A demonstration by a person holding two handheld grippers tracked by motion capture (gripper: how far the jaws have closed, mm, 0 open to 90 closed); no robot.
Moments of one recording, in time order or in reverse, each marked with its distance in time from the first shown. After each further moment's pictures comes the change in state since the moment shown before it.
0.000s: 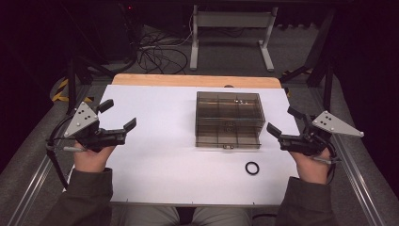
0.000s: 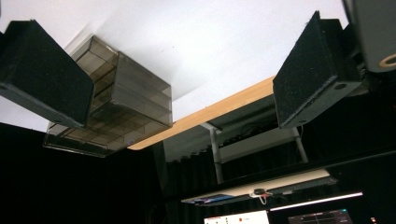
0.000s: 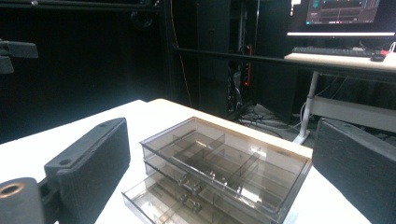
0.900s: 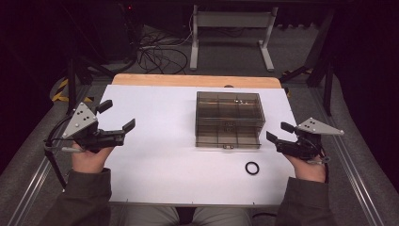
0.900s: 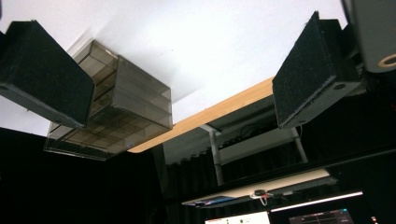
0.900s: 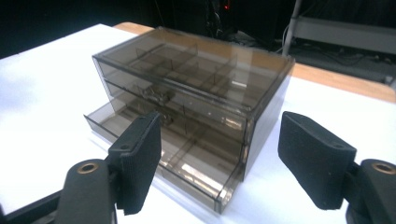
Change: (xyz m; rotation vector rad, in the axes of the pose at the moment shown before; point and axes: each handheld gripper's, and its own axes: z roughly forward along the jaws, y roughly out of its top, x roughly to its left) left arm 0.000 0.002 -0.004 0.002 0.005 0.022; right arm -0.012 -0.042 0.009 0.310 -0.110 0.055
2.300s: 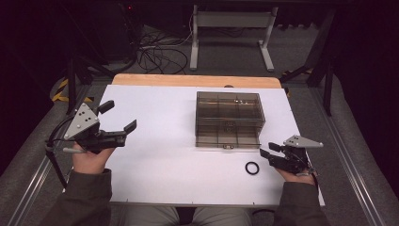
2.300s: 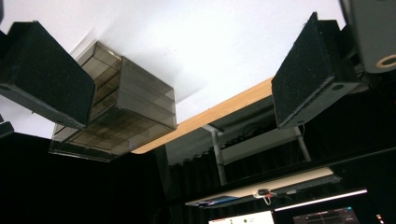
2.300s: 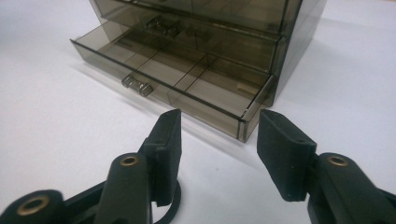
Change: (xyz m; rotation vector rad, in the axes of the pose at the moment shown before) left arm -0.004 0.001 0.001 0.007 -0.016 0.004; right arm 0.005 -0.059 0.027 0.166 0.046 0.044
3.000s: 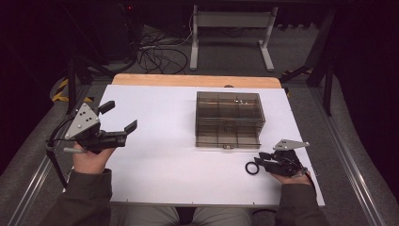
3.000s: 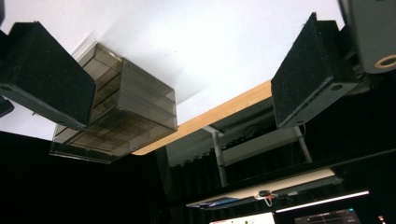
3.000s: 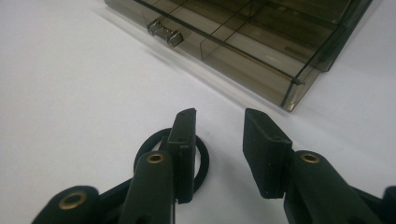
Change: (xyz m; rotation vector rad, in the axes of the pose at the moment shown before) left arm 0.000 -0.001 0.001 0.009 -0.003 0.004; right arm 0.005 -0.011 0.019 0.153 0.111 -0.080
